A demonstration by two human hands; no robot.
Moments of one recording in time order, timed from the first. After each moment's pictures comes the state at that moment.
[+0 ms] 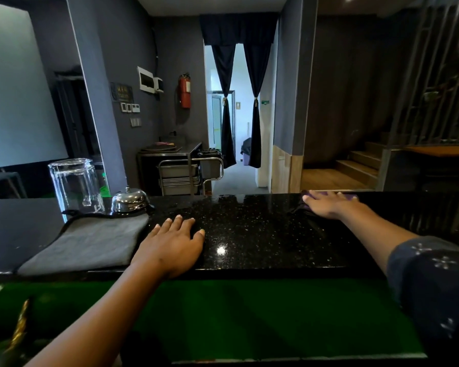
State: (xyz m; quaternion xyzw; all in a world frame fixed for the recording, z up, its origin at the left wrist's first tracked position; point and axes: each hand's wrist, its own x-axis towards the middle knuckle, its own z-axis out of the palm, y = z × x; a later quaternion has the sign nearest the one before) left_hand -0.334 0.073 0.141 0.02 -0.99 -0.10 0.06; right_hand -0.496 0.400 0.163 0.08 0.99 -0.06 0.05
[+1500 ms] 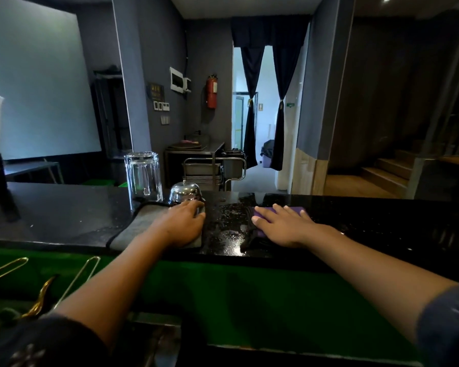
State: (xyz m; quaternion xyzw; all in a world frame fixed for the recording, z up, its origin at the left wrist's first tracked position) left_hand -0.327 -0.027 0.159 0.01 -0.98 -0.18 0.10; right_hand -0.391 0.205 0.153 -0.17 0.98 -0.05 0.03
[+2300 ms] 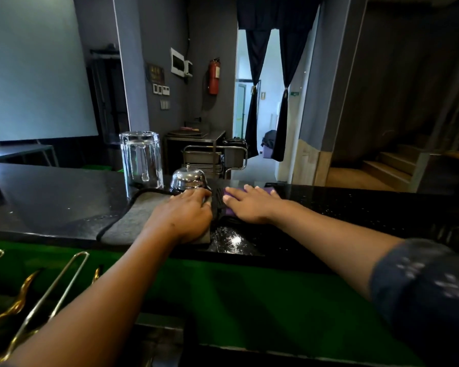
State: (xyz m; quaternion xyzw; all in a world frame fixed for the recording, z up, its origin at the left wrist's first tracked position) left_hand -0.341 -0.031 0.149 0.03 -0.98 -0.15 0.14; right_hand -0.432 0.120 0.153 -0.21 0.97 -0.07 0.03
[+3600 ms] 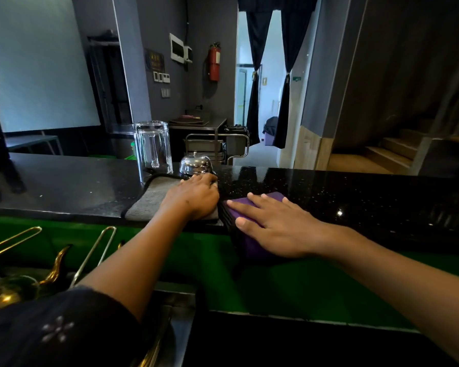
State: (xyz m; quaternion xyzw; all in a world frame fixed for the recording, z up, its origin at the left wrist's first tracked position) left_hand -0.333 -0.027 0.154 0.04 -0.98 -0.15 0.11; right_hand -0.312 0.172 0.148 -0.33 0.94 -0.06 0.01
